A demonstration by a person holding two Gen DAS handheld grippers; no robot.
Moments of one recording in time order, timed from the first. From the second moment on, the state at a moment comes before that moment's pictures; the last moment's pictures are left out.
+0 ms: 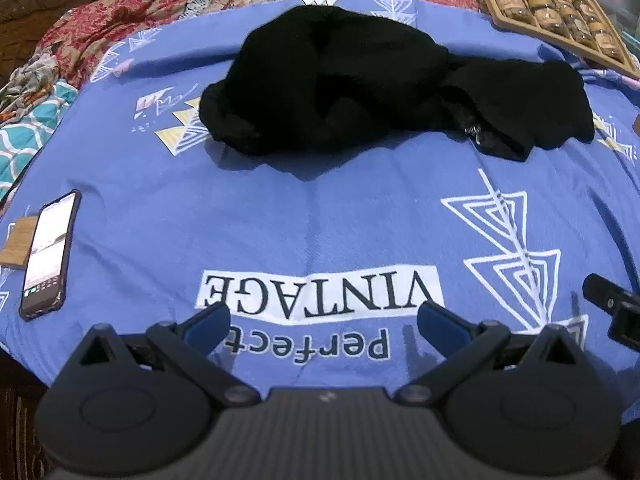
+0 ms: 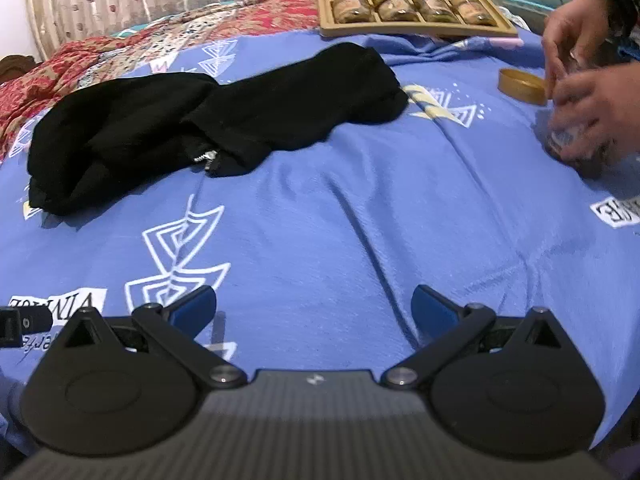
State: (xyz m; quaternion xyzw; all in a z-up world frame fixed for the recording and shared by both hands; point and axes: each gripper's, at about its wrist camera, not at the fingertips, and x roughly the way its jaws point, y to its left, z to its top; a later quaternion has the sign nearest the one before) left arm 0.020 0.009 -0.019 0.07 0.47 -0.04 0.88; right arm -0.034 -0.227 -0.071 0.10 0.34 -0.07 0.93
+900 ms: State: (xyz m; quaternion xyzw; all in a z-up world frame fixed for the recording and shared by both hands) left arm 0.012 0.021 -0.013 0.06 0.47 -0.02 0.88; right arm -0.046 -0.219 -0.058 0.10 0.32 -0.06 0.94
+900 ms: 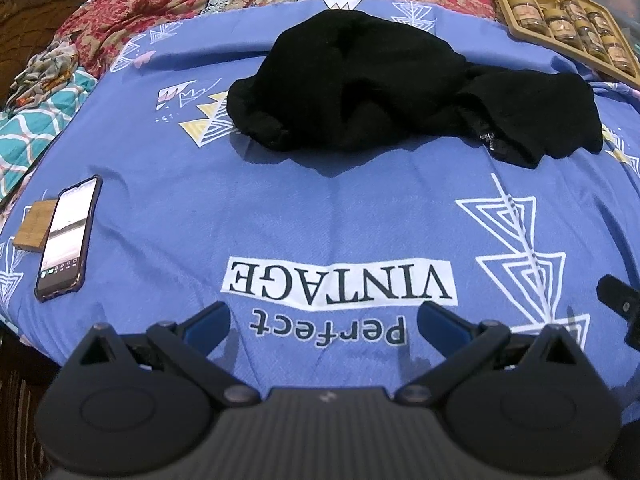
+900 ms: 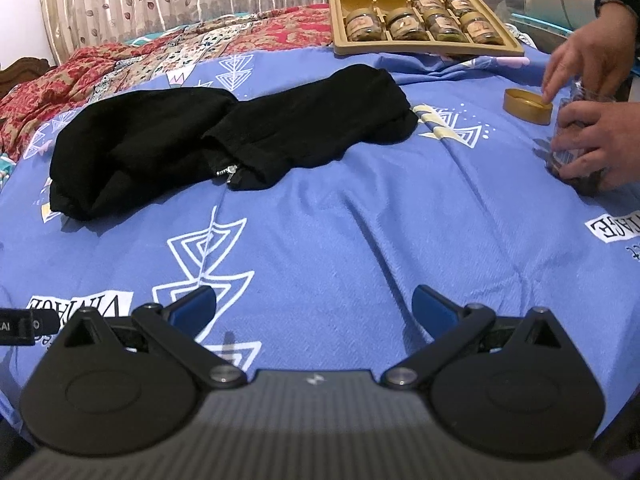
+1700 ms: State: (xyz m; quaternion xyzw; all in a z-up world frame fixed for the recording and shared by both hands) left arm 0.019 0.033 -0.026 0.02 0.50 -0.03 0.87; right arm -0.040 -0.208 -0.058 0.07 0.34 -0.05 0.94
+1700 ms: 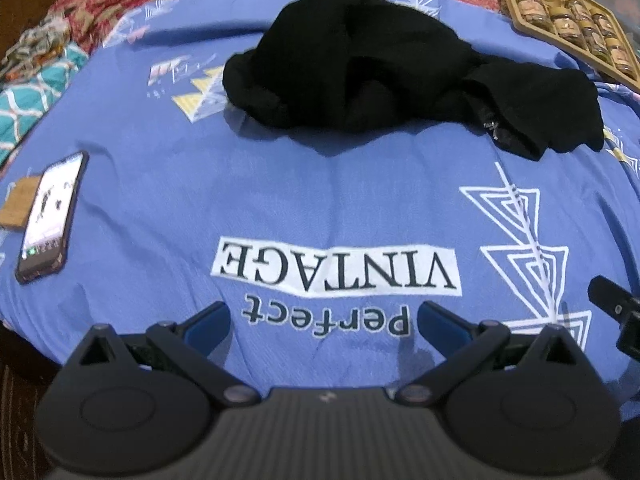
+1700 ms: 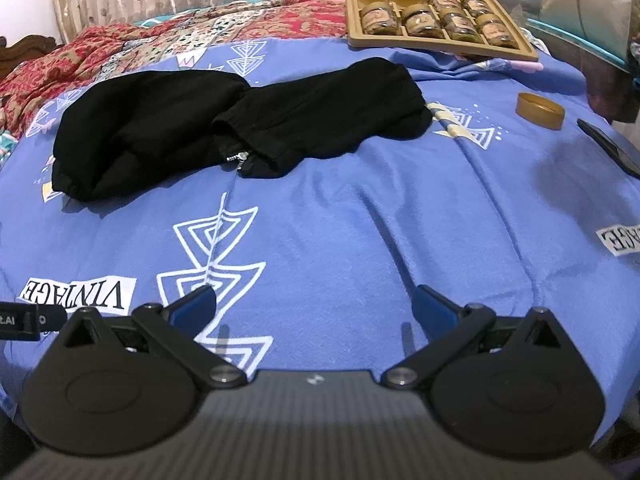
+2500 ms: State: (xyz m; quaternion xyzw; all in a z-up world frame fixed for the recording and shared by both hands) left arm 0.137 0.084 -0.008 -0.10 0.46 -0.07 0.88; right arm 0.145 -0.268 -0.028 -0.02 0.29 -0.11 0.95
